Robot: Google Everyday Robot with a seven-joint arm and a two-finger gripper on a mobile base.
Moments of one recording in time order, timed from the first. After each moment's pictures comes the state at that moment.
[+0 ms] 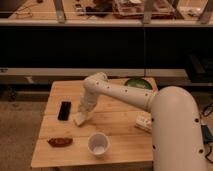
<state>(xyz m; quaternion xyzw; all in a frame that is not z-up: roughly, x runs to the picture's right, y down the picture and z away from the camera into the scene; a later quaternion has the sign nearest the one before) -0.131 0.129 0.868 -0.28 -0.30 -0.30 0.86</state>
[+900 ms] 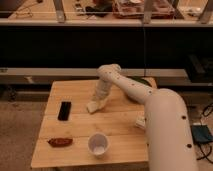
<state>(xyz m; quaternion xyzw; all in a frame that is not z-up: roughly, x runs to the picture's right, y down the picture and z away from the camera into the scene) -0.033 0.086 0.920 -0.32 -0.26 -0.22 0.89</state>
